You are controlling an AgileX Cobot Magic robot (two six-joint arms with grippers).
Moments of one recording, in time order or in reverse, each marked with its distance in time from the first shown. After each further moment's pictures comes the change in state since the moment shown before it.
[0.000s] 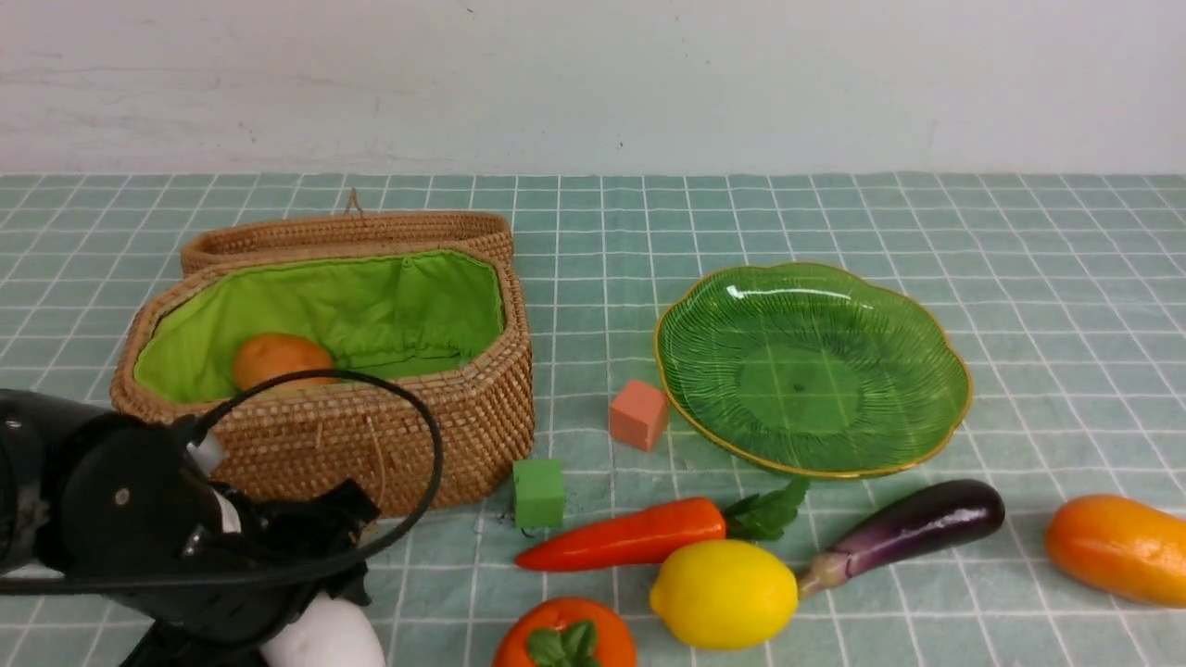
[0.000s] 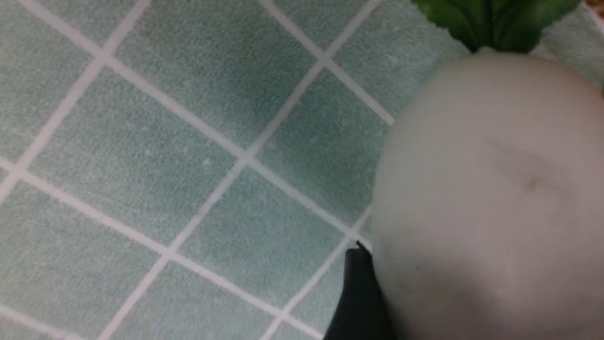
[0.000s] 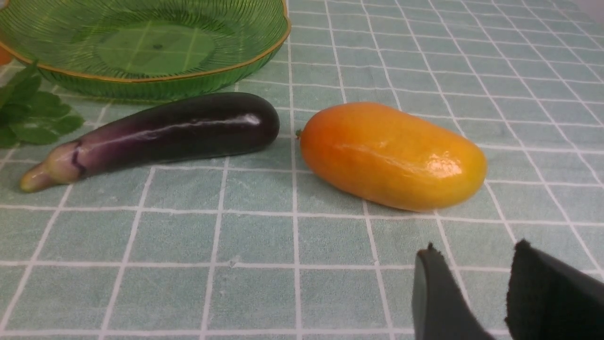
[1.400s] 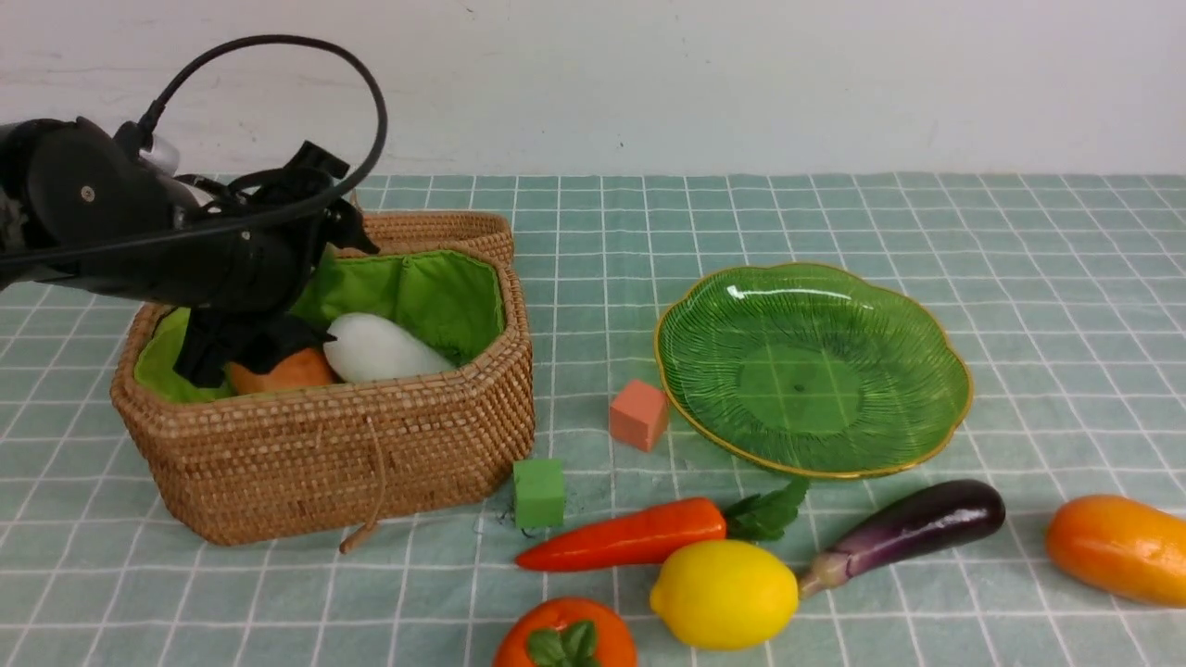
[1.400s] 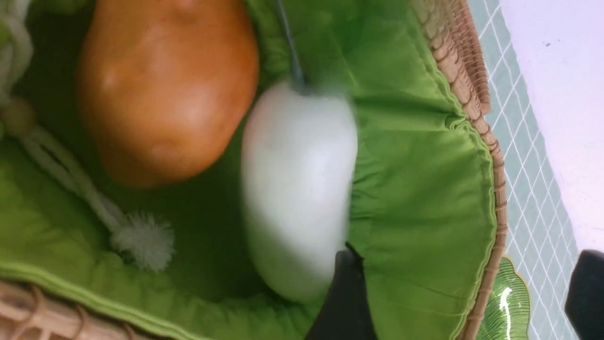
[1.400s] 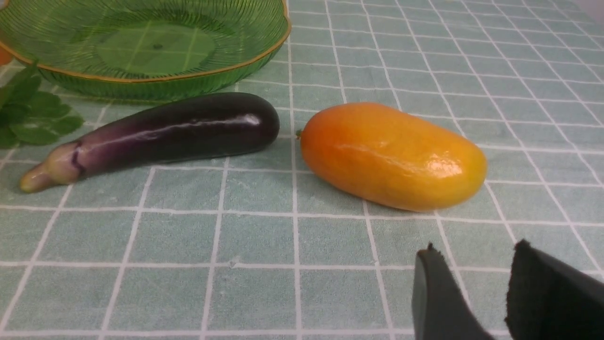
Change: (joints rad) right arm 0.000 0.000 0.000 0.000 0.000 0.000; left arm 0.159 0.157 -0.430 -0.144 -0.192 0.076
